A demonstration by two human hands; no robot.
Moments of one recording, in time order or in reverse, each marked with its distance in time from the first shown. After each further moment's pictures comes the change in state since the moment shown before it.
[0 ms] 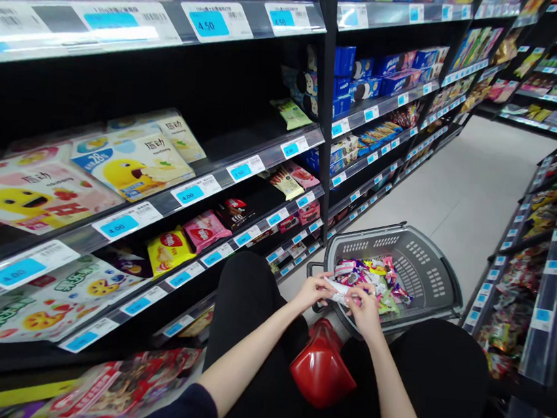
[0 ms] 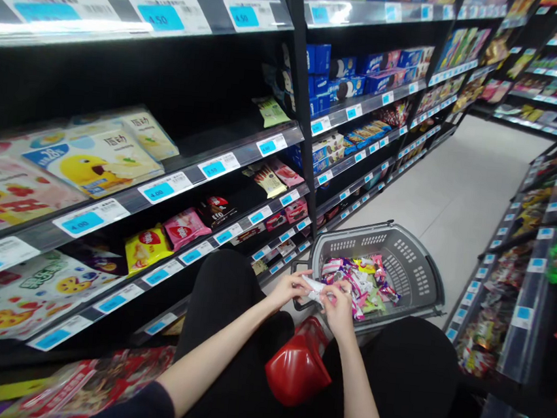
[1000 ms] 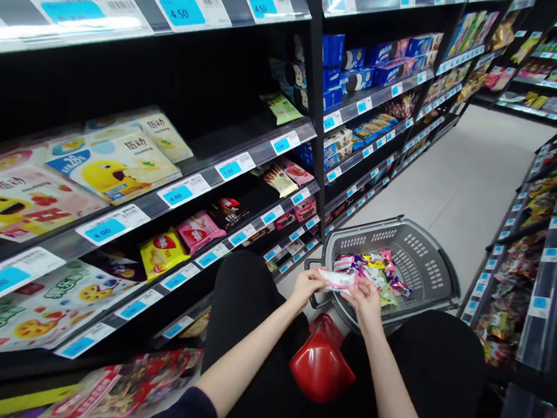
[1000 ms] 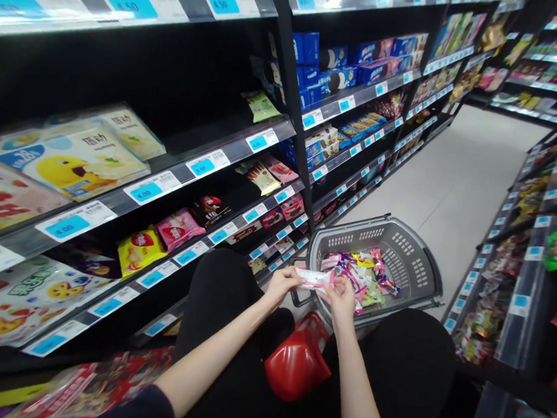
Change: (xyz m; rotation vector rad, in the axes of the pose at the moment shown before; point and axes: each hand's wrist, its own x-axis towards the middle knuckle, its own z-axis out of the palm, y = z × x) left_hand 0.005 -0.002 0.006 -0.131 0.264 0.043; right_hand 0.006 0.007 0.008 0.660 0.229 0.308
